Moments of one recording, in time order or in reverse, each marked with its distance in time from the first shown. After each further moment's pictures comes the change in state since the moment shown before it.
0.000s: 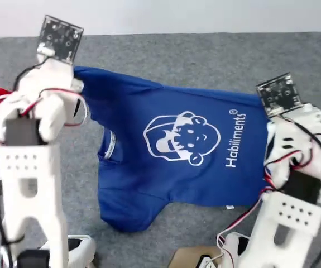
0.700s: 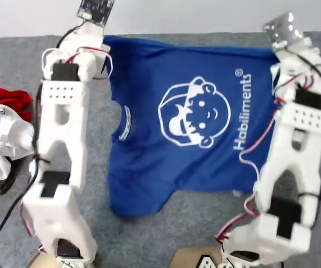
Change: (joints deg) left arm 3.4 46.9 -36.6 -12.3 0.0; right arm -2.8 54.5 -44.5 -9.9 0.0
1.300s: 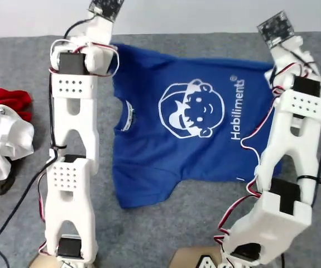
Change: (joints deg) left arm 2.5 24.4 -46.9 37.0 -0.1; right arm -0.5 8.5 -9.0 19.0 0.0
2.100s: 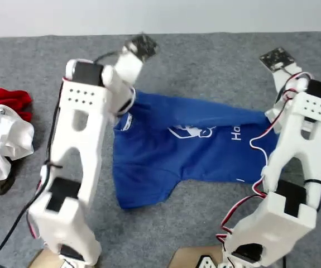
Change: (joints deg) left arm 9.4 -38.0 57.3 8.5 -9.8; right arm 5.0 0.0 -0.1 30.0 3.0
